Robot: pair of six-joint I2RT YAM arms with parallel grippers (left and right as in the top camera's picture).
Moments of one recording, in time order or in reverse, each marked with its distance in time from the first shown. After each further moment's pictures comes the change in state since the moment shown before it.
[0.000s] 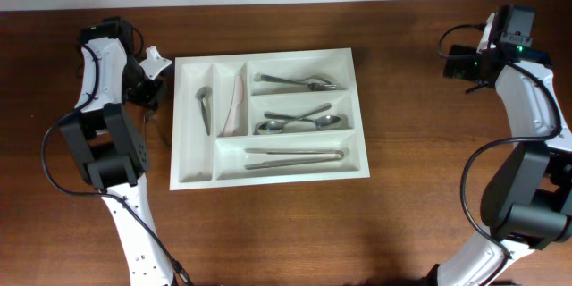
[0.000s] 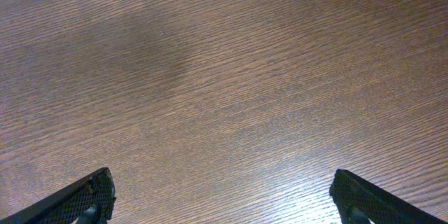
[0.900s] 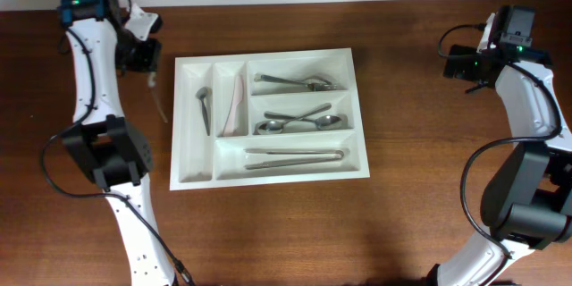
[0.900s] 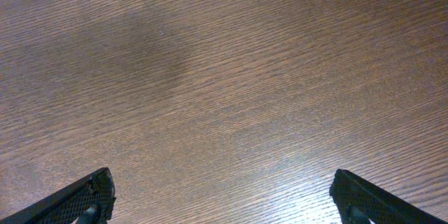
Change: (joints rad) left arm -0.038 0.005 0.373 -0.131 0.154 -0.261; right arm 0.000 0.000 0.000 0.000 0.000 0.000
